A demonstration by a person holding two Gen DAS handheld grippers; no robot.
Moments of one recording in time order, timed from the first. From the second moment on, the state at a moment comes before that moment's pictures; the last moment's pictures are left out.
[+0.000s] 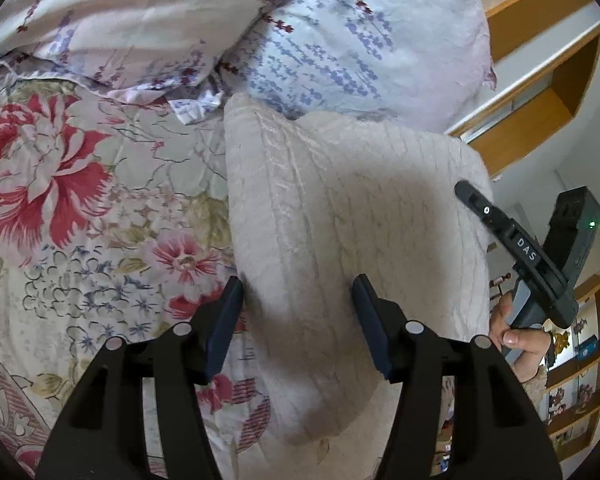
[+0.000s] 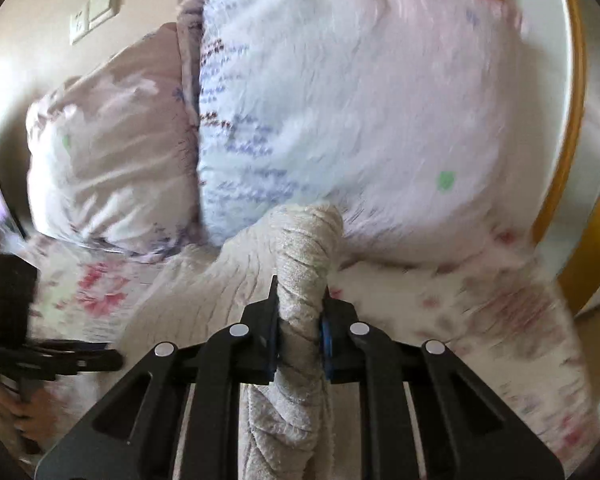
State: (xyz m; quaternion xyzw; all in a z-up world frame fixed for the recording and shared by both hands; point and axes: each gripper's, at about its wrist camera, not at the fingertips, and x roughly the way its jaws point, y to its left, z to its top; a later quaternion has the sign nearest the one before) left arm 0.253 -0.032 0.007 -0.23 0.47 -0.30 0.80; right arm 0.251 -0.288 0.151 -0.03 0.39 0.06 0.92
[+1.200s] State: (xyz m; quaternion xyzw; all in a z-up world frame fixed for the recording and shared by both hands) left arm 0.213 -0.044 0.000 -0.22 0.52 -0.31 0.76; right arm 0.145 -0.359 0.088 0.19 0.47 0.06 0.86
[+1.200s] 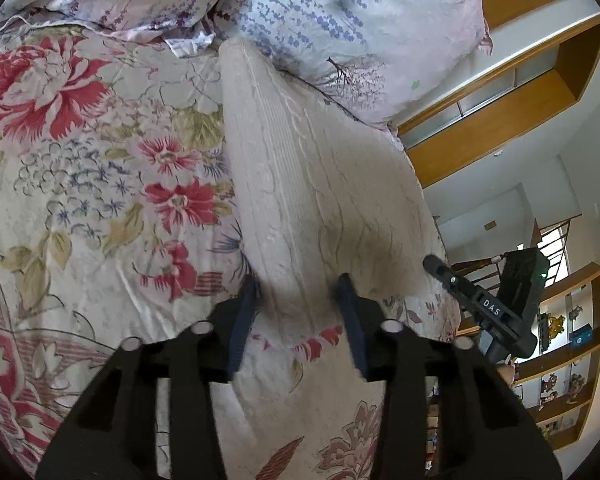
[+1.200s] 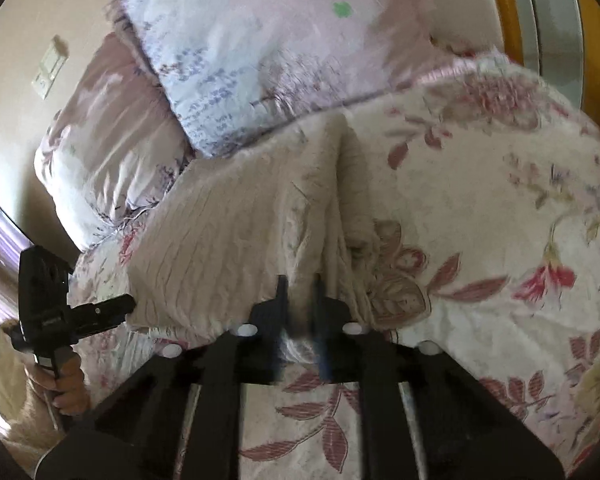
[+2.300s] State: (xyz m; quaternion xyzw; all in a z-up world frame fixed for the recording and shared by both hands) left arm 0.252 -0.063 0.020 -0.16 0.51 -0.26 0.81; right arm 0.213 -0.386 0.078 0.25 0.47 0.02 0.84
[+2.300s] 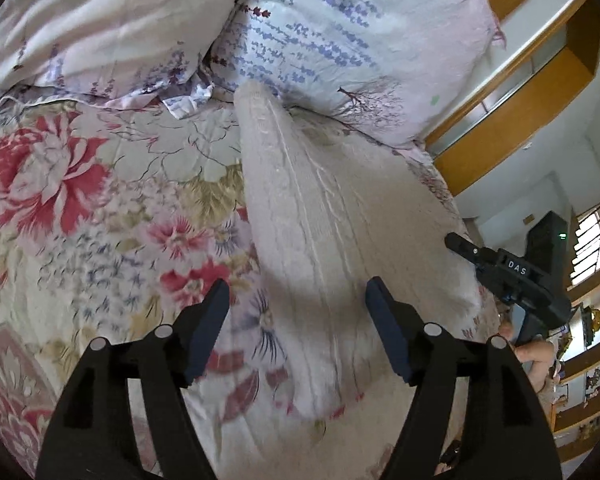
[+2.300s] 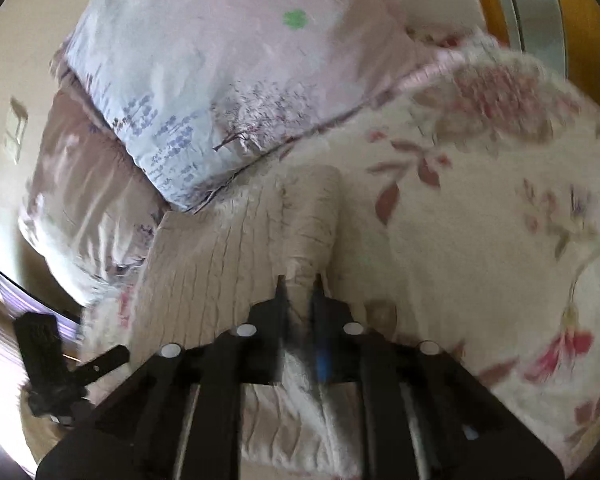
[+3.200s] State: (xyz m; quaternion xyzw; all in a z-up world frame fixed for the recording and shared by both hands) left arm 0.252 -0.099 0.021 -0.09 0.49 -0.24 0.83; right arm 0.188 -0.328 0.063 0.03 0.48 0.01 0.88
